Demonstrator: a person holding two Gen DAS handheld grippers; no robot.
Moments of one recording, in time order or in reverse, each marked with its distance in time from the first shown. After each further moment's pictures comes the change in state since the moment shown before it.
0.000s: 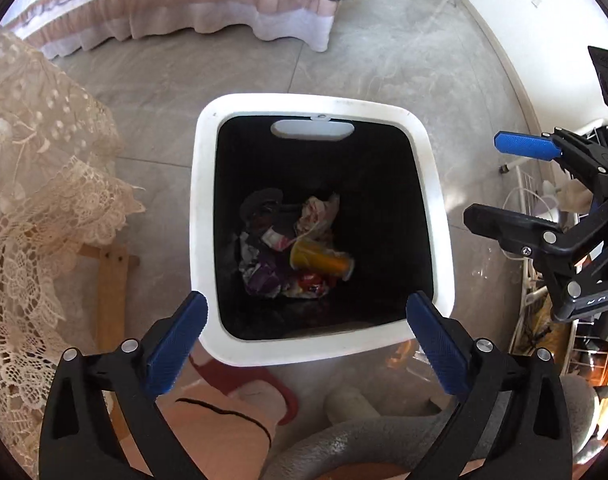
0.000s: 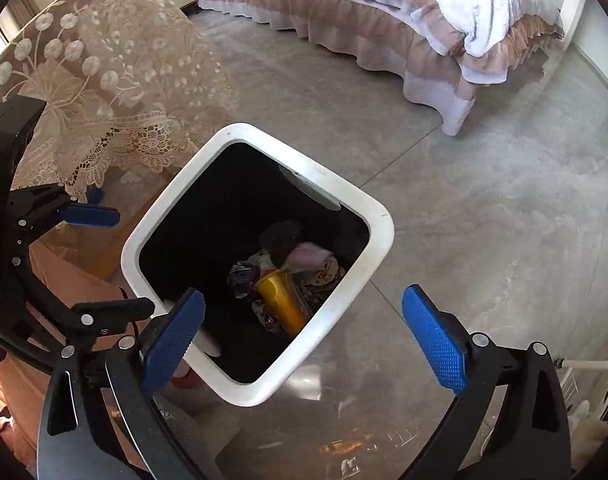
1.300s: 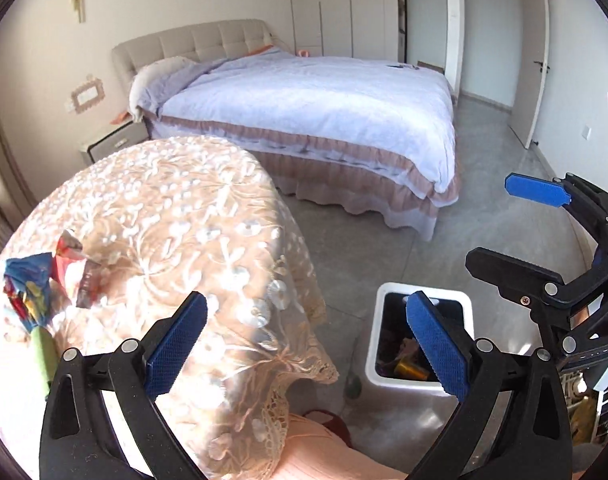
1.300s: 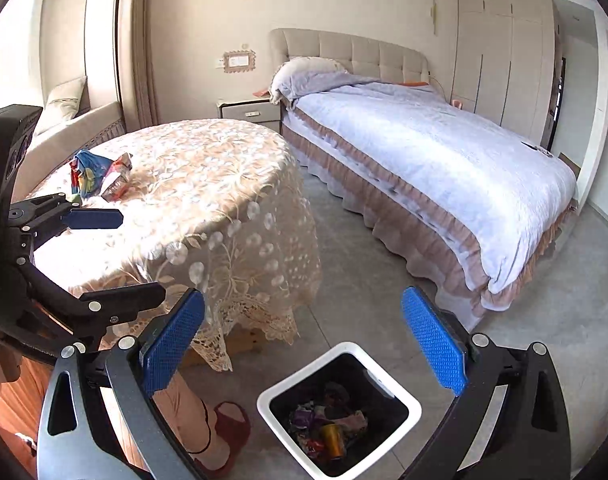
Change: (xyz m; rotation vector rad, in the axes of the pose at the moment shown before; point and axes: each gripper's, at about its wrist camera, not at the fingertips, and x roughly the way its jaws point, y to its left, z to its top) left arm -0.271 0.041 -0.099 -0.239 -0.636 0.408; right arm -0.203 0.172 0.047 -0.349 -0.611 0.086
